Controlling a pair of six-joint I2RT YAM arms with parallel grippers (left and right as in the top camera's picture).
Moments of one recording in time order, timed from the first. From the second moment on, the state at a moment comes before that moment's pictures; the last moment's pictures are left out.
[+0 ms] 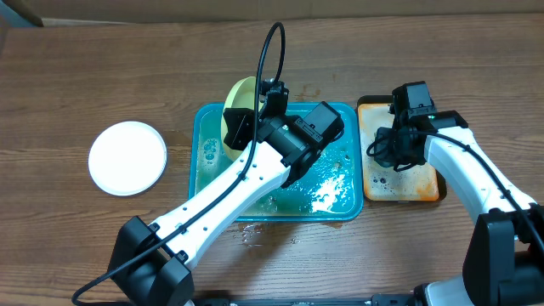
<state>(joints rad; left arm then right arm) -0.77 1.76 1.55 -1.25 -1.18 -0.54 0.13 1.66 1.11 -0.78 0.00 0.30</state>
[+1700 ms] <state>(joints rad) 0.48 1.76 1.55 -1.18 -0.11 -0.35 0.13 1.66 1.11 -0.79 0.00 0.30</state>
